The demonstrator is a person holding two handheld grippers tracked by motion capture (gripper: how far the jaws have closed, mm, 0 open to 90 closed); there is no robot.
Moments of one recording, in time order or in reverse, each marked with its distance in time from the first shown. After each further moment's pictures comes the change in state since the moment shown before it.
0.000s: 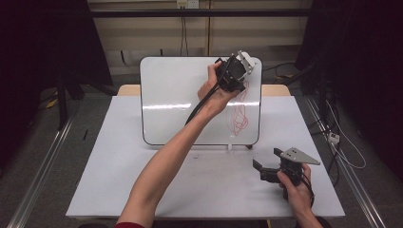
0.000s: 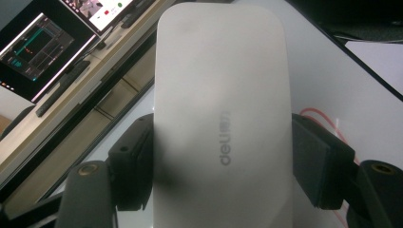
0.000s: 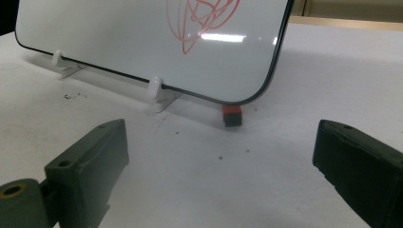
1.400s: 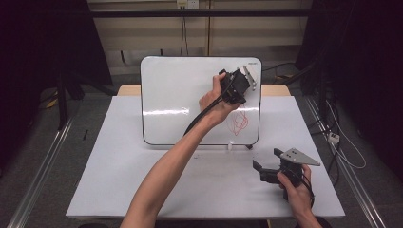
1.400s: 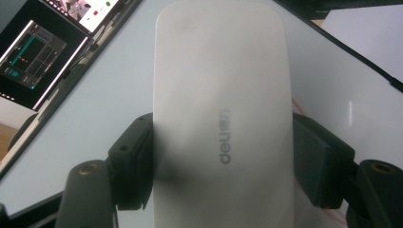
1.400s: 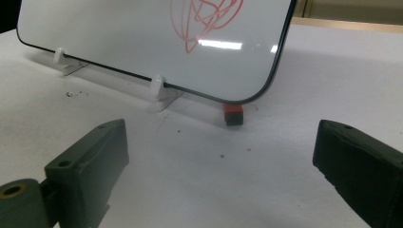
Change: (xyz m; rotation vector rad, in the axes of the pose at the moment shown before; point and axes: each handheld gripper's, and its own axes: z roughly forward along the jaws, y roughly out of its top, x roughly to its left) left arm -0.033 -0.017 -0.002 0.041 -0.009 0.104; right arm 0.002 0.000 -0.002 -0.002 0.002 -0.013
